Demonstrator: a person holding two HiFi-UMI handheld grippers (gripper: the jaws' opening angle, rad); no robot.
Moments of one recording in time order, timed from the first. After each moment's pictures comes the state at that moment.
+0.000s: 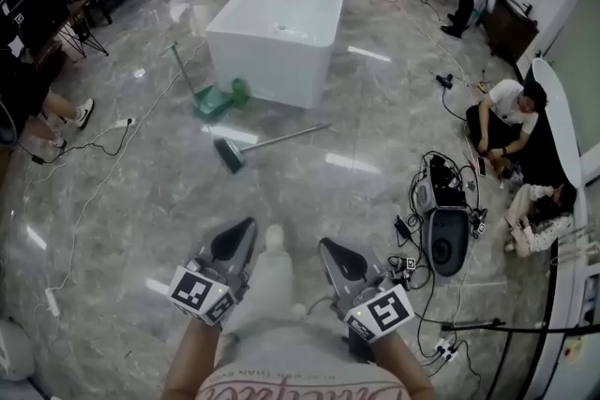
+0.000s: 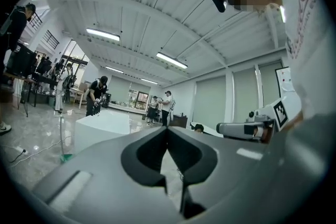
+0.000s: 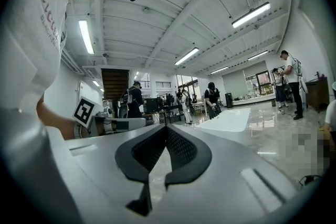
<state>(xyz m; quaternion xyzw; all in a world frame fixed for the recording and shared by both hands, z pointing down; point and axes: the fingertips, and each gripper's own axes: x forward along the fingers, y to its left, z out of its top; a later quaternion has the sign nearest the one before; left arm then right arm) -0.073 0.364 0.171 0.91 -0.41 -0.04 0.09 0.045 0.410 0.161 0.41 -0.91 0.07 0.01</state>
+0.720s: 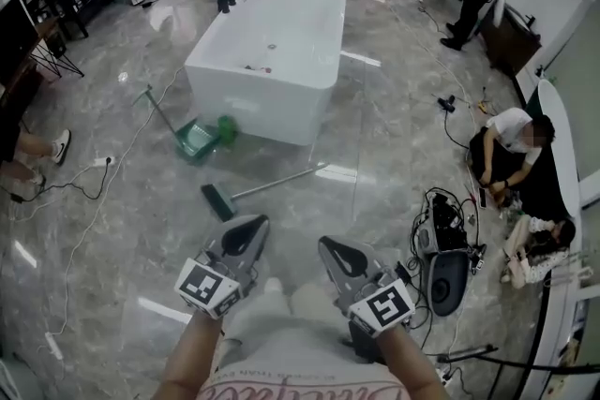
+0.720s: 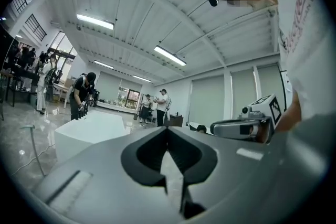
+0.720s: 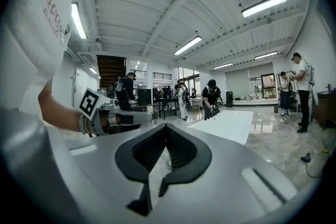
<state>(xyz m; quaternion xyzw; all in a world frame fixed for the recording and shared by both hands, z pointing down) -0.057 0.098 0.175 0.93 -0.34 -0.04 0.09 0.034 0.148 0.168 0.41 -0.91 0.05 0.07</state>
